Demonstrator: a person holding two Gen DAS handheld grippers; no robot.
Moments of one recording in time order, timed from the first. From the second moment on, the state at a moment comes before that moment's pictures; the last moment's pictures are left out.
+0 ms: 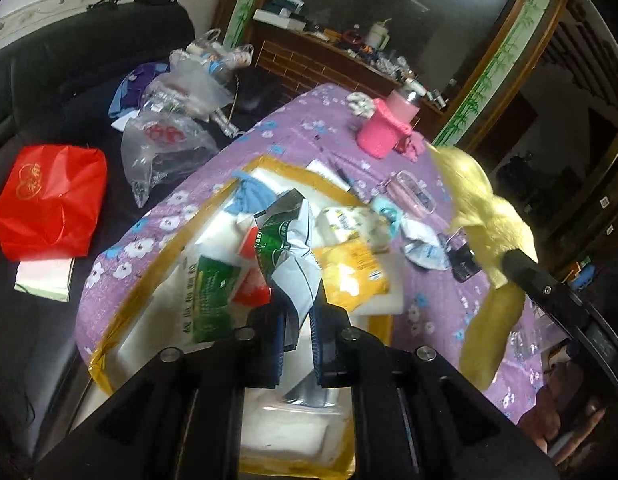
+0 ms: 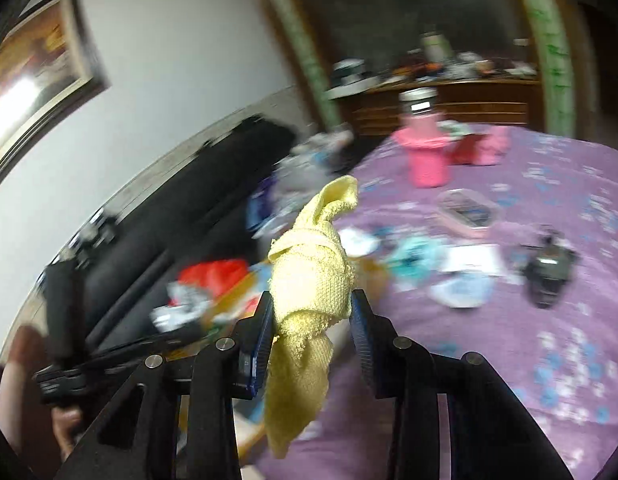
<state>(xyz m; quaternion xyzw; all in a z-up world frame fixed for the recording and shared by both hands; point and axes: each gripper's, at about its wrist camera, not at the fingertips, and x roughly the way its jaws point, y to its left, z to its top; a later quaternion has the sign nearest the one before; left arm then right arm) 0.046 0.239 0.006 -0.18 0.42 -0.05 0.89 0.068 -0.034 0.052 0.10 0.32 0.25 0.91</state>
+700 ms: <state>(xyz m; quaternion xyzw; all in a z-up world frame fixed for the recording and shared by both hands) 0.017 0.236 0.014 -0.11 0.39 -0.01 0.91 0.058 0.055 0.021 0.03 0.36 0.32 0.88</state>
